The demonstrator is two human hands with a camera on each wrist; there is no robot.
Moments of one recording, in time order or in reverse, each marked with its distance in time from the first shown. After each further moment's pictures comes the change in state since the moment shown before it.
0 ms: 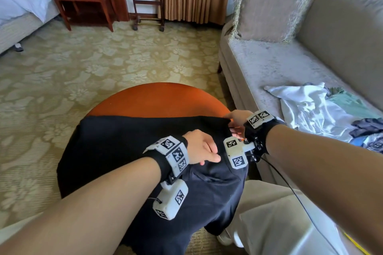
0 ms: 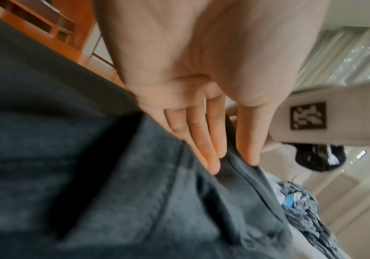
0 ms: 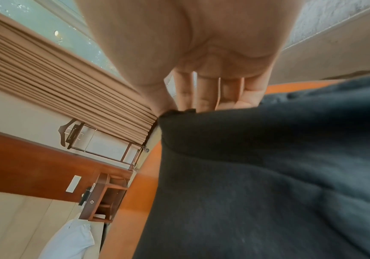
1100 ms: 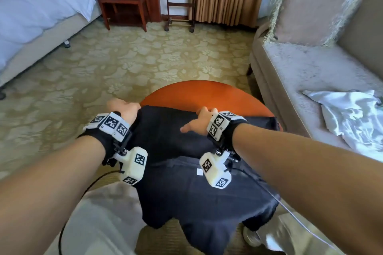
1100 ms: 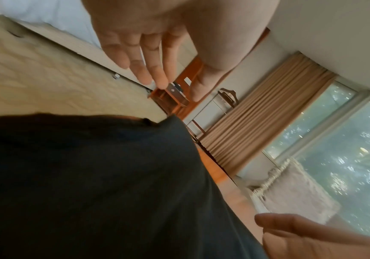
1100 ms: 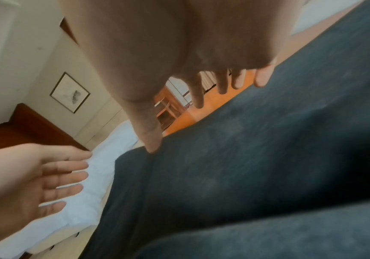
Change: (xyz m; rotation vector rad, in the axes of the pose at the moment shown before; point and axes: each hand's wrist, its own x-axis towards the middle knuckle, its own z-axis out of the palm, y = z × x) left_hand -0.125 -0.140 -0.153 -0.415 1.101 -0.612; right_hand -0.090 -0.058 0.192 -0.862 0.015 -0.347
